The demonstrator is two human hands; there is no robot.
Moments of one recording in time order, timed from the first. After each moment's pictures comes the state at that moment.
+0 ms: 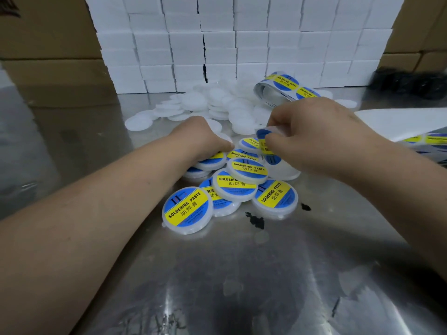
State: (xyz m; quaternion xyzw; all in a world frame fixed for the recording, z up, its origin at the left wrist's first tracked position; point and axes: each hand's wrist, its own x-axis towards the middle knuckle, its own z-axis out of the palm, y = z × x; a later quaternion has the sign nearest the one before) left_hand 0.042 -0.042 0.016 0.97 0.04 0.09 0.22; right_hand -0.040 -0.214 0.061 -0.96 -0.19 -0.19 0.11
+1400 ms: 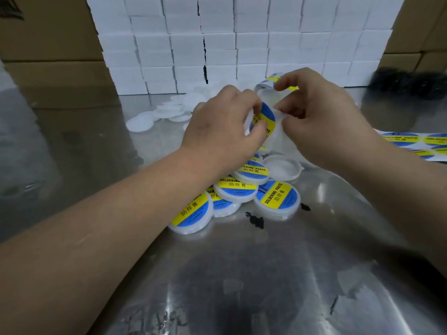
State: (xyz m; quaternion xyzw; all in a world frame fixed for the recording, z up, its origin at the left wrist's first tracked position) left_hand -0.015 -0.076 0.032 0.89 -0.19 0.35 0.24; right_hand -0.022 -0.221 0.052 -0.87 -0.23 -0.22 0.37
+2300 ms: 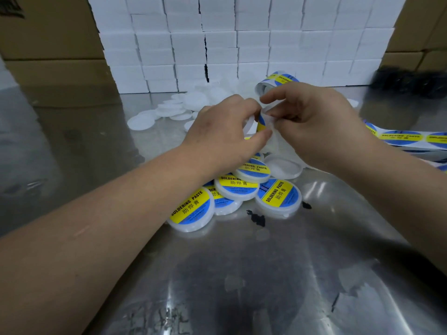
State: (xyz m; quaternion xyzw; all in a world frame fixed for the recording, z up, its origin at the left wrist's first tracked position) left_hand -0.010 -0.071 0.030 0.91 -0.21 0.27 0.24; right_hand -0.023 -0.217 0.048 -0.88 -0.24 -0.22 0.34
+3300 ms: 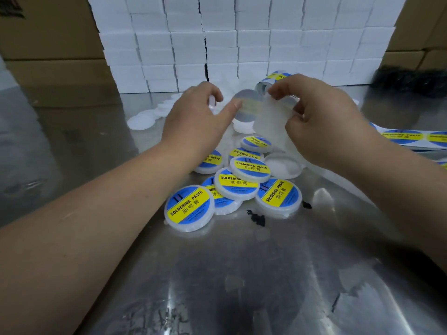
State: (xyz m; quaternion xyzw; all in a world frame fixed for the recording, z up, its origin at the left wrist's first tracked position) left_hand 0.013 -0.047 0.026 0.87 -0.07 0.32 0.37; right_hand -0.023 -0.223 0.051 -0.91 -0.18 -0.26 0.26
